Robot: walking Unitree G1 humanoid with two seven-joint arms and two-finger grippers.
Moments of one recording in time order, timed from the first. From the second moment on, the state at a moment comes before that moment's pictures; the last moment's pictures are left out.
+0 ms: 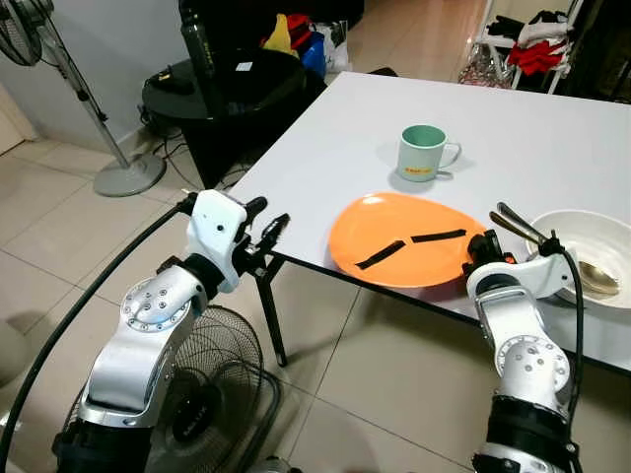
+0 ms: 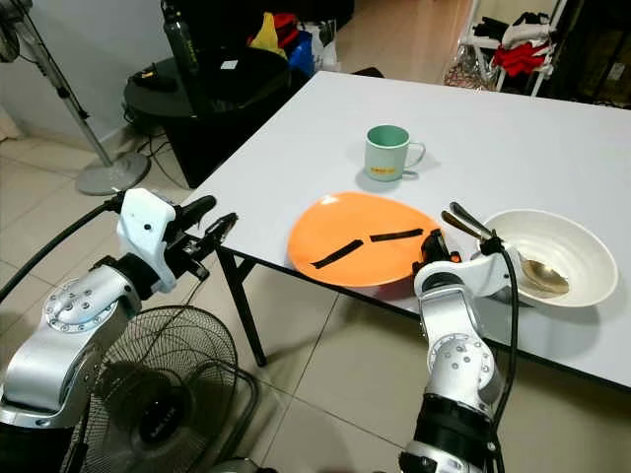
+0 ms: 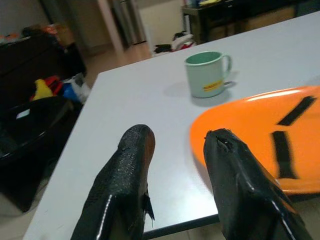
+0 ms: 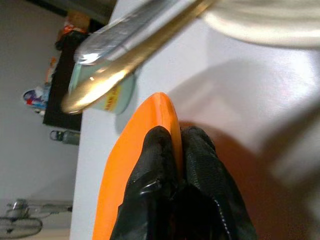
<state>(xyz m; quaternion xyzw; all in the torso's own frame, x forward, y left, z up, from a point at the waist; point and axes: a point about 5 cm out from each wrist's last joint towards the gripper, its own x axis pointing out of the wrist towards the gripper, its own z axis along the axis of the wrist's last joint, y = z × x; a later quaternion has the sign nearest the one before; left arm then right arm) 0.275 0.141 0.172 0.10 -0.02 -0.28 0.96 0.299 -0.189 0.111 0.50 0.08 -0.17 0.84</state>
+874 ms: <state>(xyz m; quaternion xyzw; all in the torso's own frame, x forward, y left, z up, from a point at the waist) 0.270 0.133 0.170 0.09 -0.02 -0.32 0.94 0.329 -0.199 0.100 0.47 -0.01 -0.24 0.85</state>
